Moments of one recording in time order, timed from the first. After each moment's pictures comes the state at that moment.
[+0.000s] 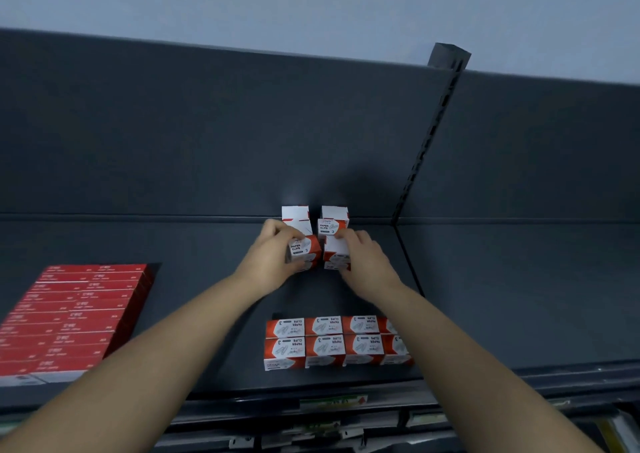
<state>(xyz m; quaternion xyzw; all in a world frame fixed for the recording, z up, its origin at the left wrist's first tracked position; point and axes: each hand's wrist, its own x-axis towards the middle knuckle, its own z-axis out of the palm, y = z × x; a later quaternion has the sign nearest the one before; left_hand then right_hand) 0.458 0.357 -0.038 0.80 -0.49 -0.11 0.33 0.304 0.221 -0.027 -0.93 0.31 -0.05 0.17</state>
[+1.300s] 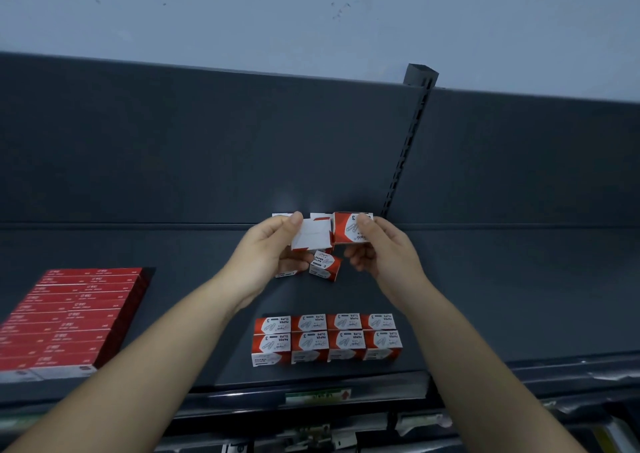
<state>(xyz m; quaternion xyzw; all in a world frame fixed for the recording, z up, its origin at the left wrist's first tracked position) 0.395 0.383 0.051 0.57 -0.29 -0.40 0.66 0.248 0.254 0.057 -0.65 0.28 -0.27 0.66</state>
